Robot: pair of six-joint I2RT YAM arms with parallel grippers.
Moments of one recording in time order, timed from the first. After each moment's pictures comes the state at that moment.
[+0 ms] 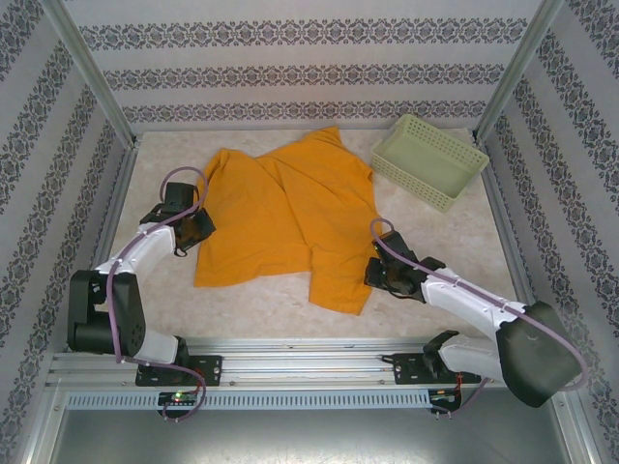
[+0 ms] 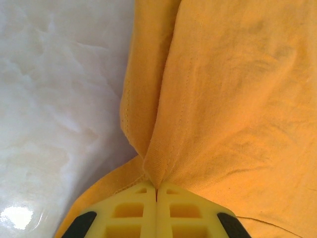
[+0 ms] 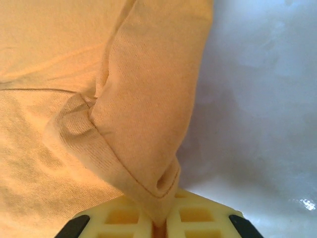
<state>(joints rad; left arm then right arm) -0.02 1.44 0.88 -0.48 0.03 -0.60 0.53 1.17 0.52 -0.41 0.00 0.77</state>
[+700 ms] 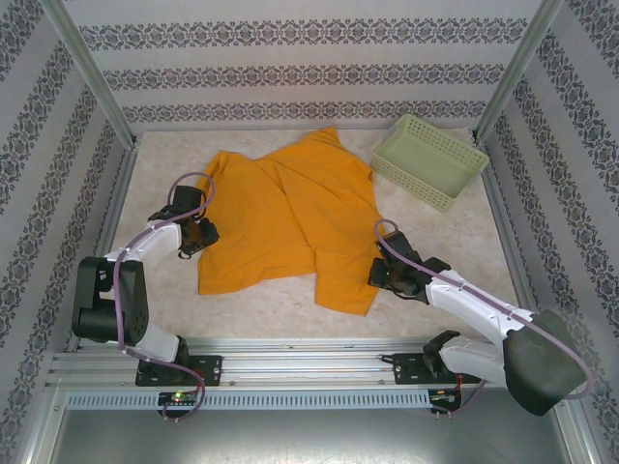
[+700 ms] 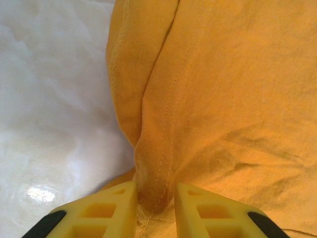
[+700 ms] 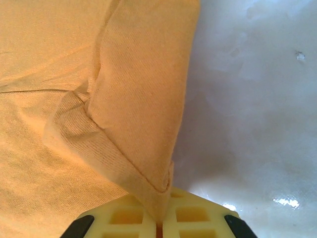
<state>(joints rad) -0.04 1.51 0.88 -0.51 0.00 -0.58 0.51 1.13 0.53 -0.48 0.04 0.75</state>
